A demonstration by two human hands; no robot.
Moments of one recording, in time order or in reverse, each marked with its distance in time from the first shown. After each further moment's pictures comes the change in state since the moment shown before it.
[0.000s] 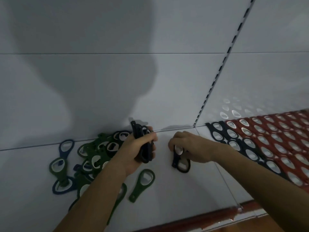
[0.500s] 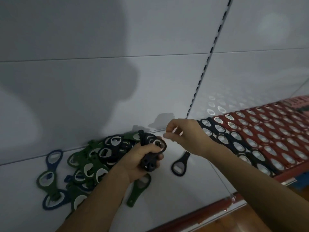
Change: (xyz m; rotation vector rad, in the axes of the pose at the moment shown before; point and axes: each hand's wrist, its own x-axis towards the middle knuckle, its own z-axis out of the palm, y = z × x) left_hand 0.003 -0.015 0.015 0.022 -0.185 -0.207; right_hand -0.014 -0.039 -0.020 0.365 0.620 0.159
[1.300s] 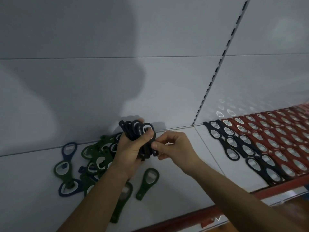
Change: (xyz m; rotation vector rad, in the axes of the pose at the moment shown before) left_hand -0.029 0.013 -0.019 -0.037 0.176 0.531; right_hand -0.015 -0.054 0.061 0.805 0.006 0.329
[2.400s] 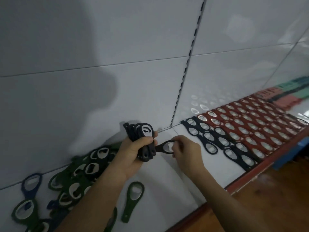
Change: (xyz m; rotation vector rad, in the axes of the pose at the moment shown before) left_hand 0.043 -0.020 0.040 -0.032 -0.147 -0.342; right_hand -0.012 0.047 -0.063 -0.696 0.606 -0.046
